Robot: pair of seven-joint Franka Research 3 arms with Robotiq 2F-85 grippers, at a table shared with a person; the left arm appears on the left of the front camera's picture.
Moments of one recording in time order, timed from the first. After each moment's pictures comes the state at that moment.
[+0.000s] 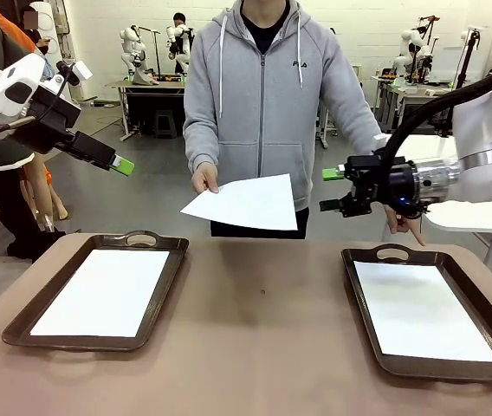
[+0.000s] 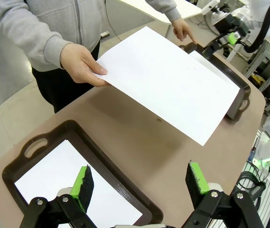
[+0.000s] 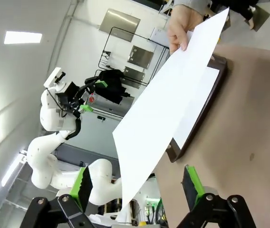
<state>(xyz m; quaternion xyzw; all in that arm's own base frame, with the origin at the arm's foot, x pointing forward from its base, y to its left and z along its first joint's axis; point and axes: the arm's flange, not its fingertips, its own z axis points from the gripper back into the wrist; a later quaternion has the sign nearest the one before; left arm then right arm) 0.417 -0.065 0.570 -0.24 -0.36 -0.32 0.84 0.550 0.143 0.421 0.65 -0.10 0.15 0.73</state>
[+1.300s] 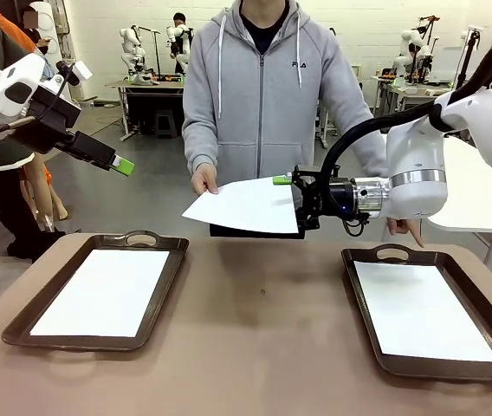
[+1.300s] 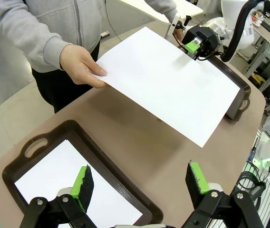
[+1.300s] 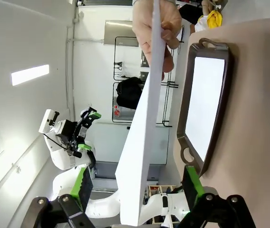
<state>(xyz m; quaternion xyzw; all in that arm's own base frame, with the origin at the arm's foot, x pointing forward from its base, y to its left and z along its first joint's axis) 0.417 -0.064 0.570 -0.24 -0.36 -0.32 0.84 0.587 0.228 0.368 0.69 0.00 0.04 0.72</state>
